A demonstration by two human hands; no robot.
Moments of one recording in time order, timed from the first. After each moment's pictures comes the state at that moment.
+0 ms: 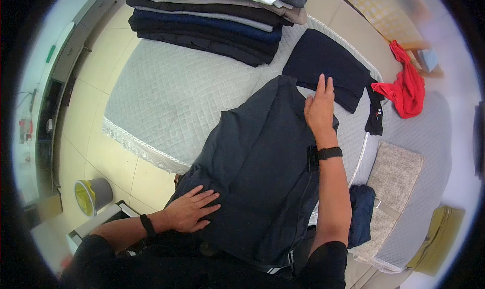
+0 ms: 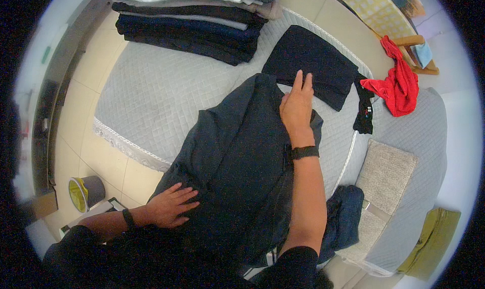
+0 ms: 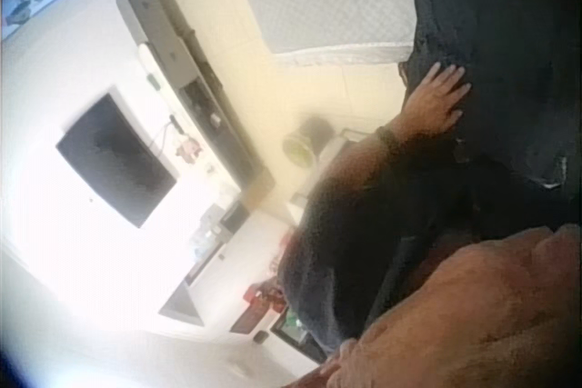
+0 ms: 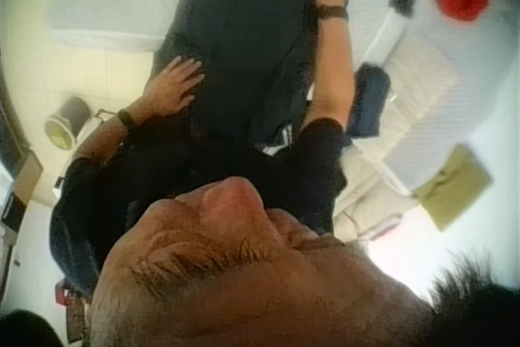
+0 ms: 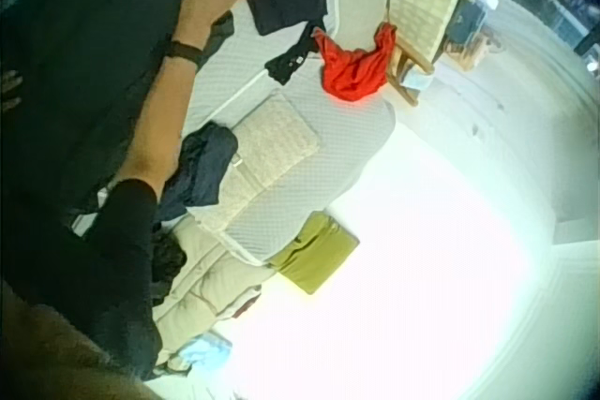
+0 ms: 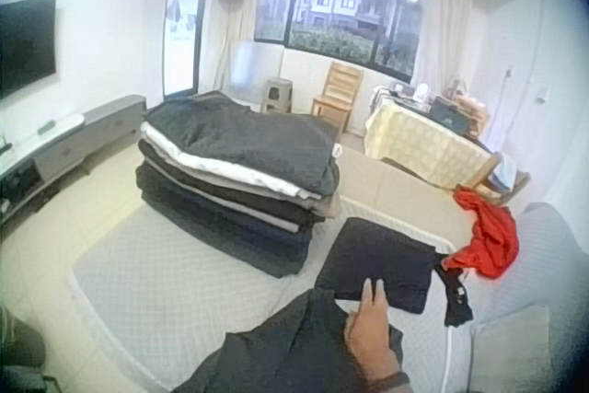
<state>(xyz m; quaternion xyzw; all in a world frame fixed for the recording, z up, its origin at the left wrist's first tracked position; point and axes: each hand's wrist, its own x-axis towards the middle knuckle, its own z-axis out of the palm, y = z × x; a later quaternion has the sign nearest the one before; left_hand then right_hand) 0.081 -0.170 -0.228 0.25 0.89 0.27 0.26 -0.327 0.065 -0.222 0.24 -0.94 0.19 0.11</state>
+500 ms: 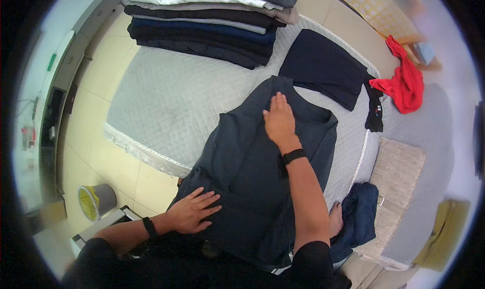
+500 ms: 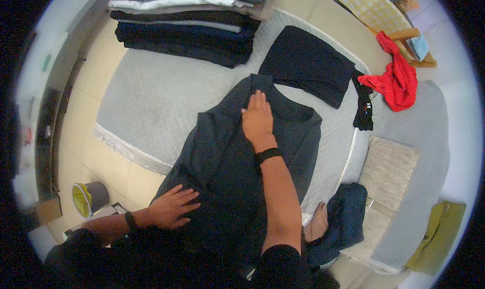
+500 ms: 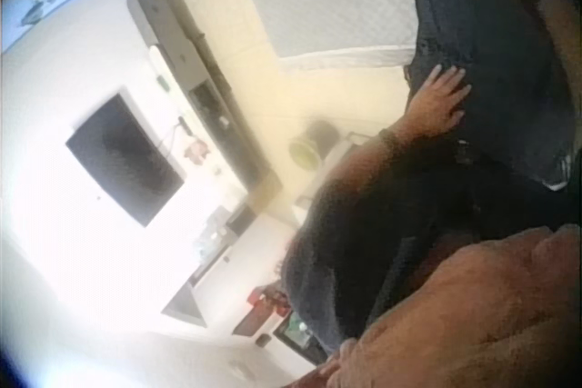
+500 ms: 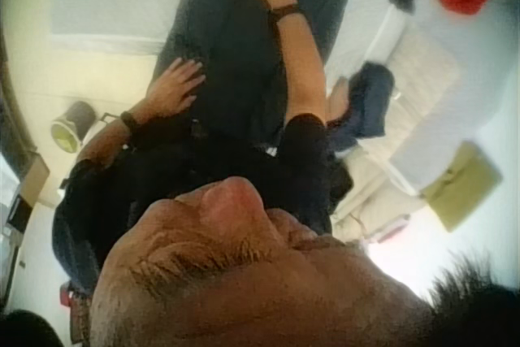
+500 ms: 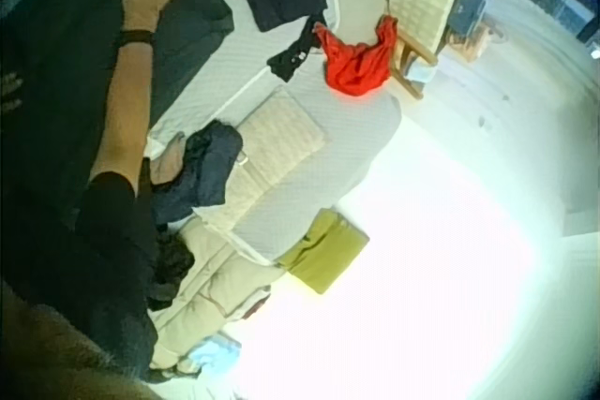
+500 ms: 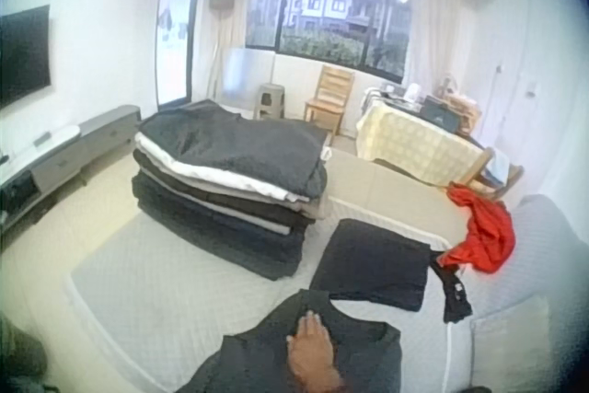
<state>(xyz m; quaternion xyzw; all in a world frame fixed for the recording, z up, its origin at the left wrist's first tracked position) 0.076 -0.165 -0.229 0.27 0.89 0.27 0.25 -0.274 0.030 -0.302 0.33 -0.94 0.10 -0.02</state>
